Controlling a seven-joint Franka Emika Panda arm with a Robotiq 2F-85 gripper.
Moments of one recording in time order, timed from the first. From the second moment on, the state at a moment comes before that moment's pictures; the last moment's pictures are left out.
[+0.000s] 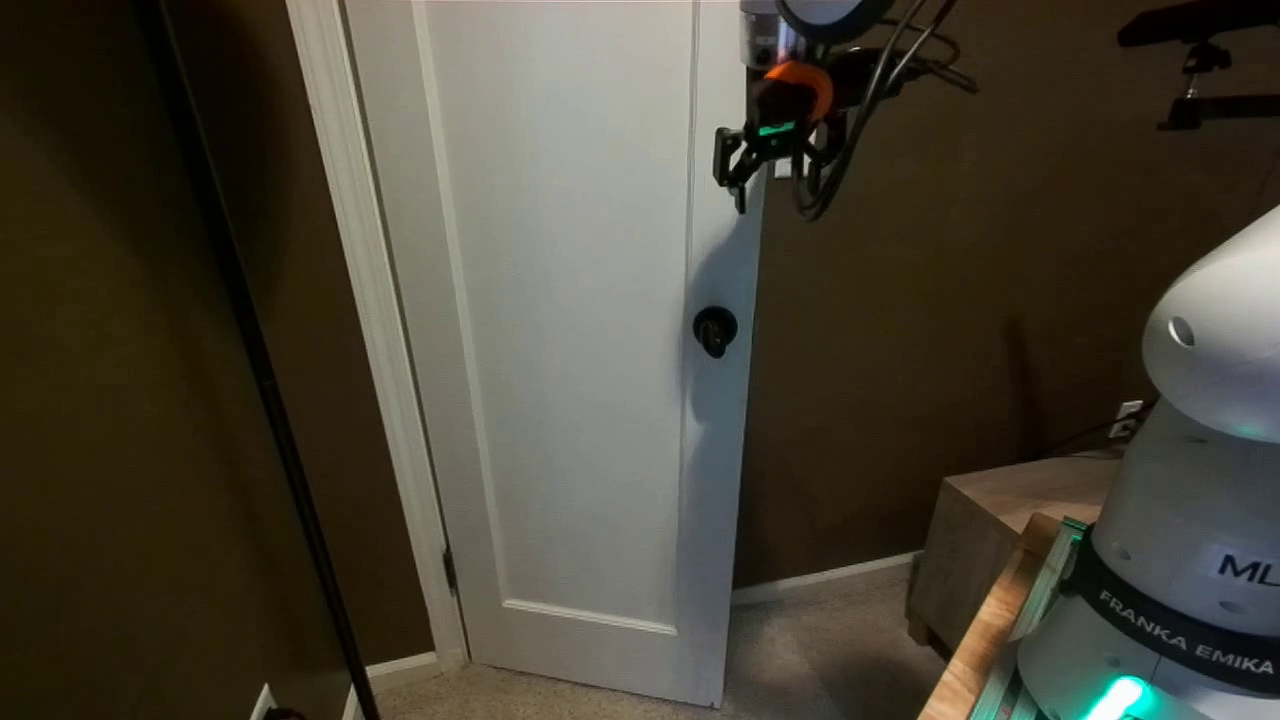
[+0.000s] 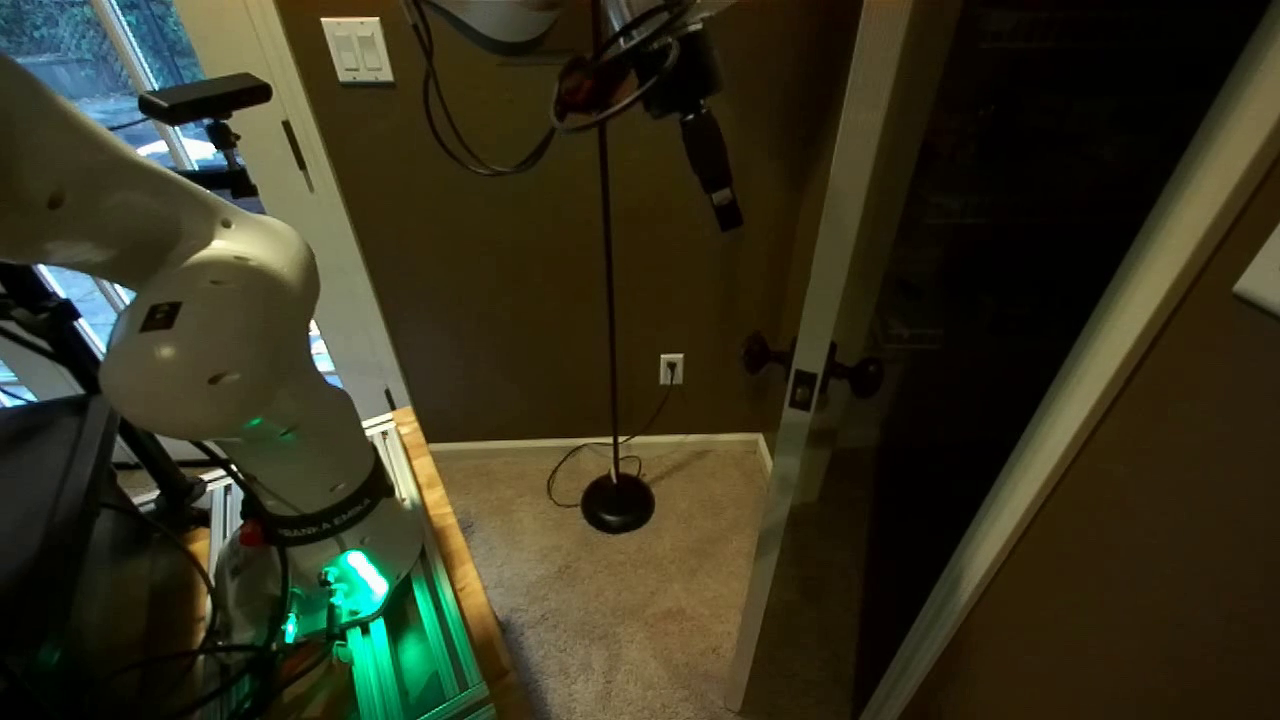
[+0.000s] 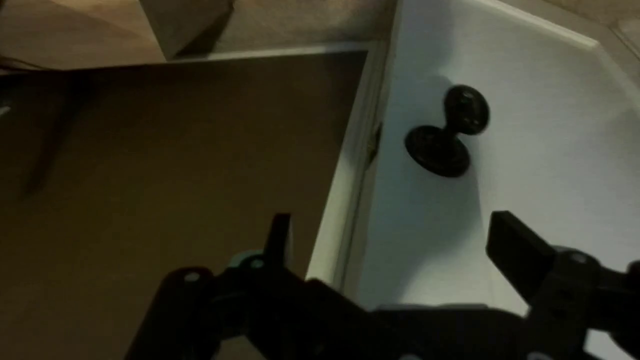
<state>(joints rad) -0.21 -0.55 0.13 -2.48 -0.41 2.19 0.73</state>
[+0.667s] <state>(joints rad) -0.29 -0.45 0.22 -2.51 -0.62 2.47 1.02</state>
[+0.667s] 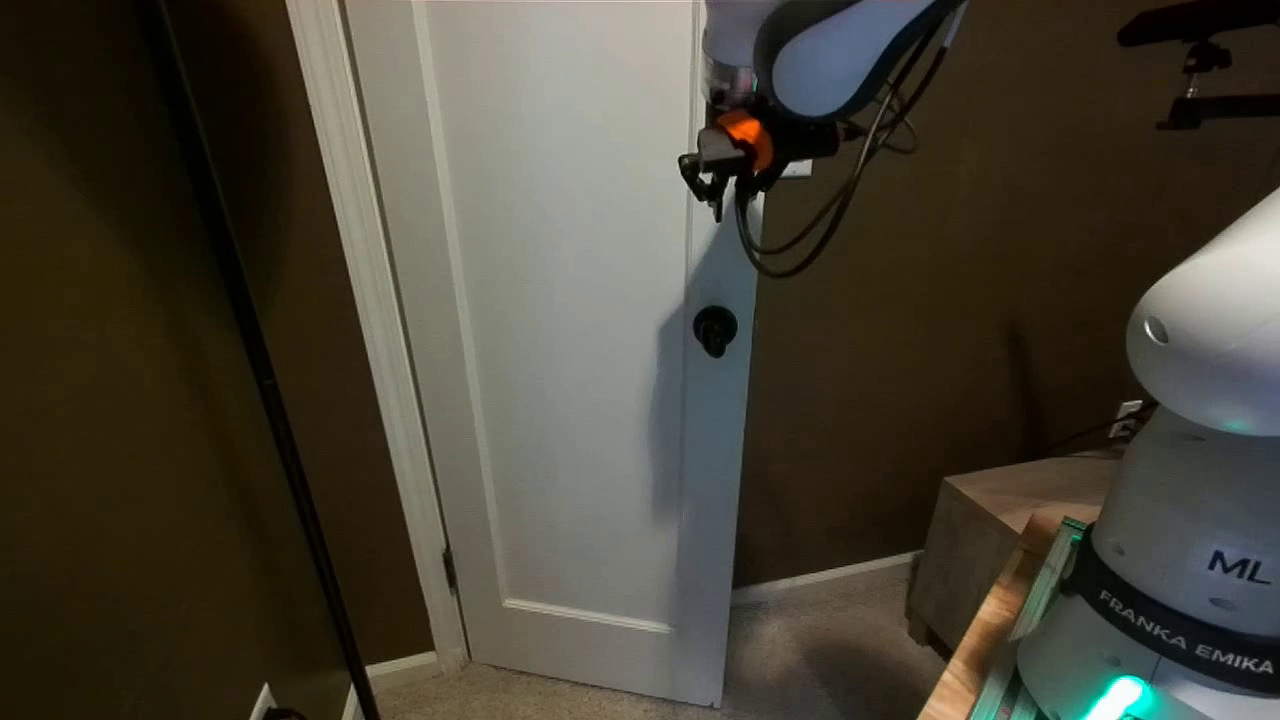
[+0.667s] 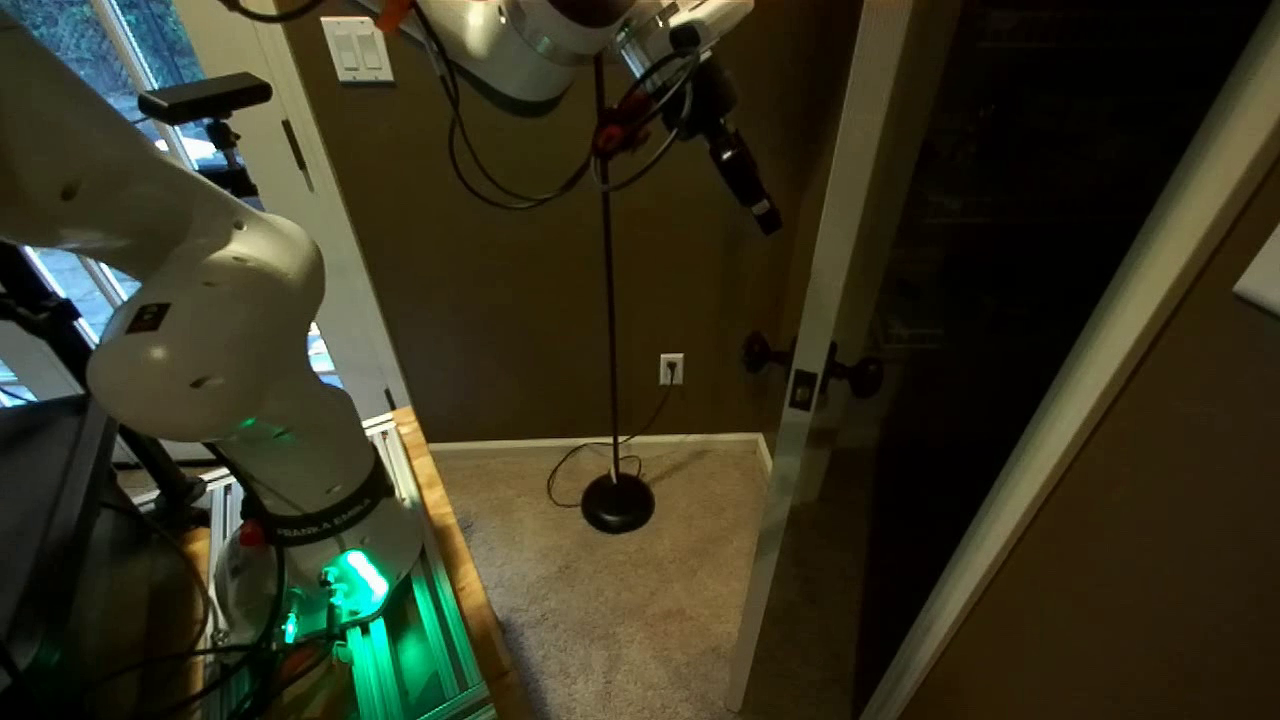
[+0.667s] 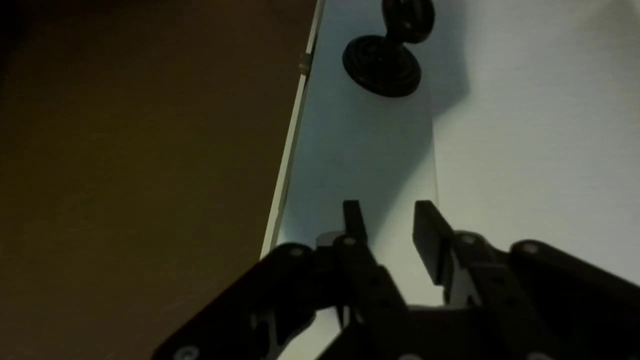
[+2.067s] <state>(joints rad) -0.47 -0.21 0.19 -2.36 -1.36 2.68 1.47</state>
